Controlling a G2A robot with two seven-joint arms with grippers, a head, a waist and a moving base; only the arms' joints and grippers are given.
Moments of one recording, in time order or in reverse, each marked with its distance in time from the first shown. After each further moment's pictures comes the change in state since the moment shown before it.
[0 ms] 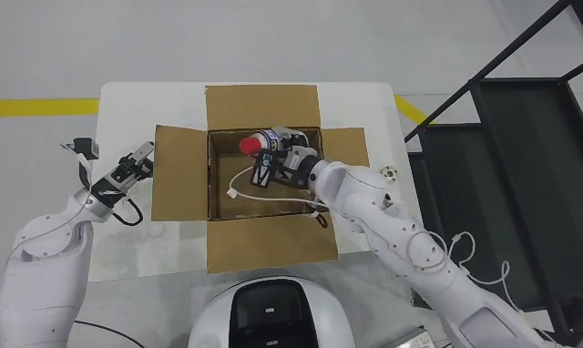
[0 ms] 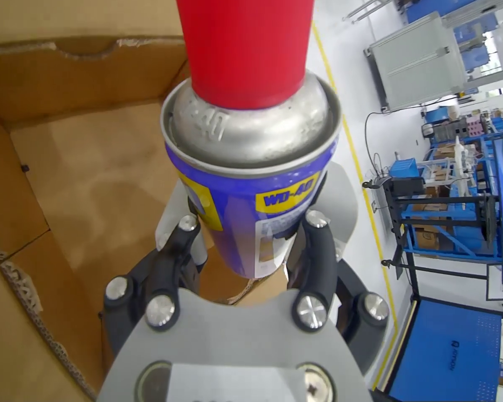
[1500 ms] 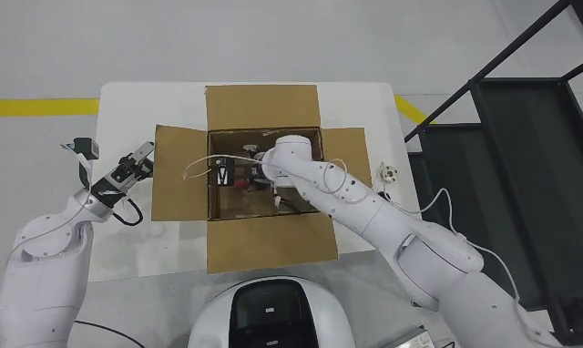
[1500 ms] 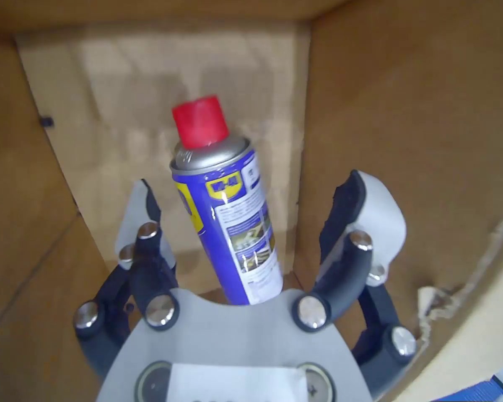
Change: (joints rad) left arm 0.000 0.000 0.000 0.000 0.000 0.000 0.000; right arm 0.426 -0.266 -0.333 0.732 0.292 -0.150 0.053
